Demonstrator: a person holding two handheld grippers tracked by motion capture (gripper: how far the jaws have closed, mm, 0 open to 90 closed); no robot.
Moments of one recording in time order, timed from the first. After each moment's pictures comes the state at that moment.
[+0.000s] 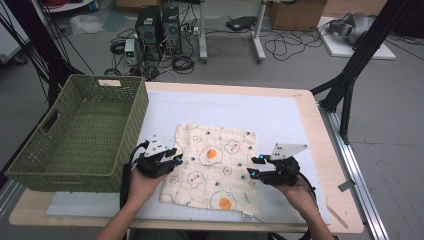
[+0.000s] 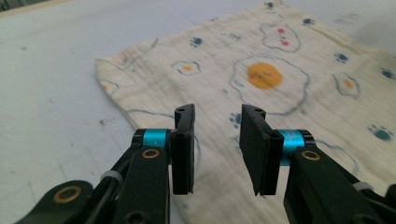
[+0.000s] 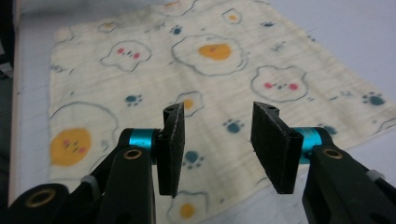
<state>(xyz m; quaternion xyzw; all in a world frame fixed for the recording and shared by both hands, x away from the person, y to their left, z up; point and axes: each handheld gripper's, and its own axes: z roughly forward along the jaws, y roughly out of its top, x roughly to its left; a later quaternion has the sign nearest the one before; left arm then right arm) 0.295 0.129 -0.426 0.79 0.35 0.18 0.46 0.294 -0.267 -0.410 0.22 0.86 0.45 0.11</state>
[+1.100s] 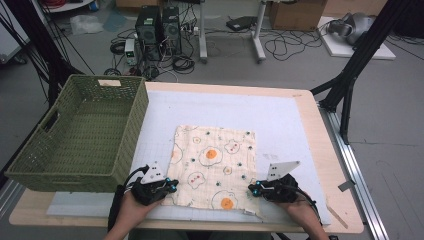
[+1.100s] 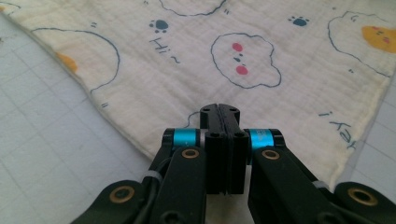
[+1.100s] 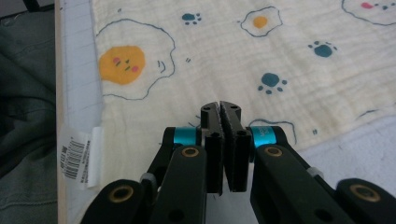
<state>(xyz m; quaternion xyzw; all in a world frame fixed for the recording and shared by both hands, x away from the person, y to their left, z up) 0.250 0.135 -0.449 0.85 0.30 0.12 0.42 0.270 -0.271 -0.441 0.19 0.89 0.40 0.04</state>
